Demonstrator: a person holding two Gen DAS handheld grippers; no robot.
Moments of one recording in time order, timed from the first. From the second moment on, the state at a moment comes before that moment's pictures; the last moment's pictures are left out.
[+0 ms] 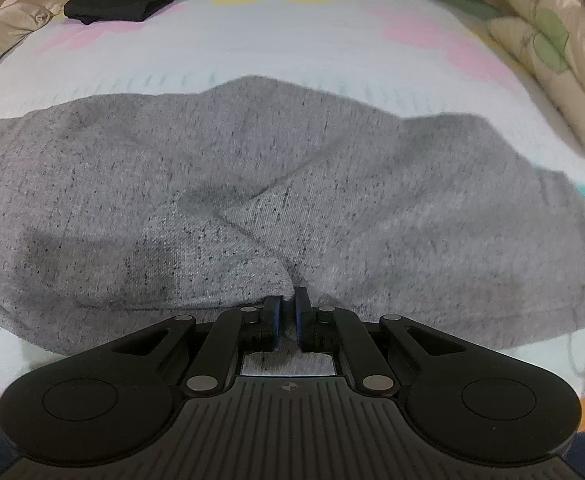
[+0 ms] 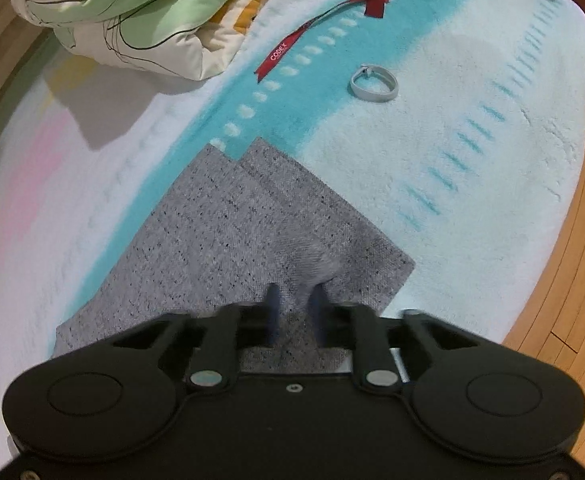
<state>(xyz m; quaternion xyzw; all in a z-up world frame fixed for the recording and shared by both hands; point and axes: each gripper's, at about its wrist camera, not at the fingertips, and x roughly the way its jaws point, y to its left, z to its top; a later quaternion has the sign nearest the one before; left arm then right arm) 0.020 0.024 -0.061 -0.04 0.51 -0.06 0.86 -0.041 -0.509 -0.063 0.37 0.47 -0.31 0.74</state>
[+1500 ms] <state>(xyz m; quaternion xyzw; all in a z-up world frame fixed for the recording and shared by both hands) -0.010 0.035 -0.054 -0.04 0.54 -0.11 0.84 -0.065 -0.504 -0.055 0.26 0.51 -0.36 0.73</state>
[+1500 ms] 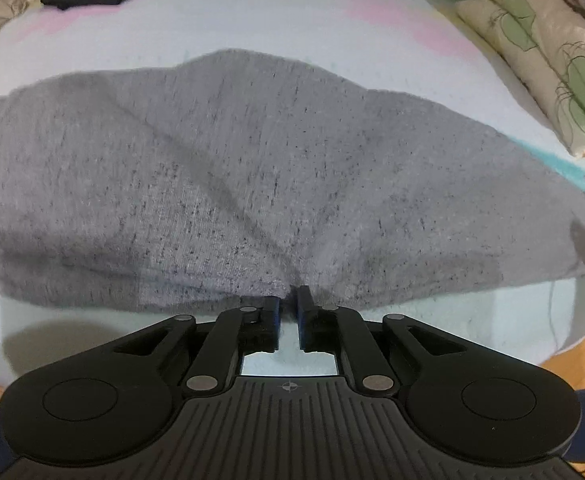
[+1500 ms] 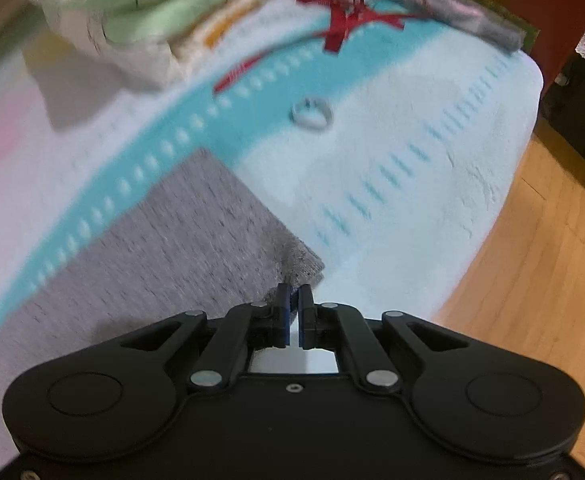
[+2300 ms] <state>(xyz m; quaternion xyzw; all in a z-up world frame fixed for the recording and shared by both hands) -0.052 0.022 -0.038 0.06 0.51 -0.14 0.84 0.013 -0.320 -0.056 0.08 0.54 -0.14 0.83</state>
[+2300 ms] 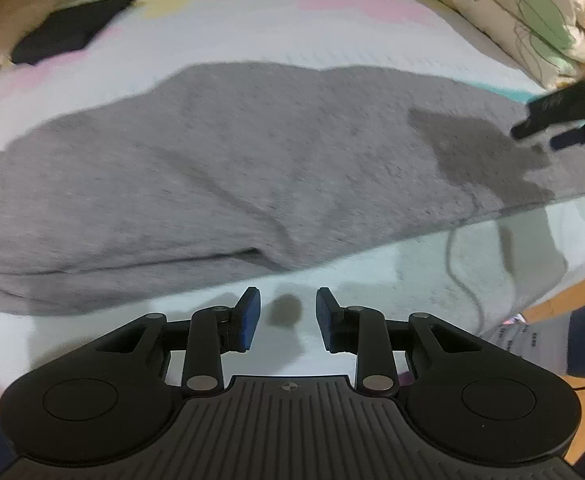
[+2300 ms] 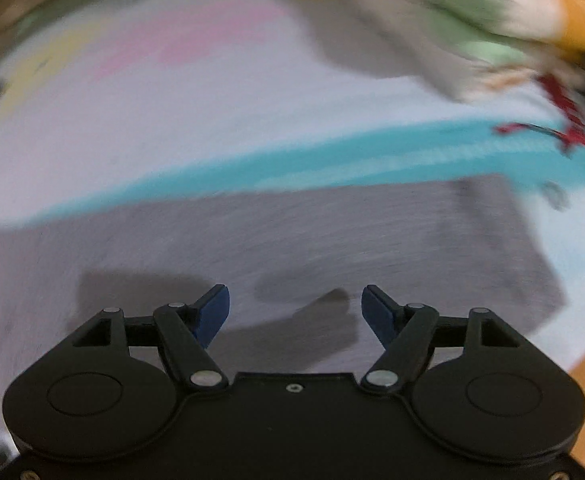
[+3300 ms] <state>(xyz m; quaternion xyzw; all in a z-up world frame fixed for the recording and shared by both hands) 0.005 0.191 -0.038 -0.18 0.52 0.11 0.83 0.005 -0.260 -0.095 0.06 0.59 -0.11 0.80</state>
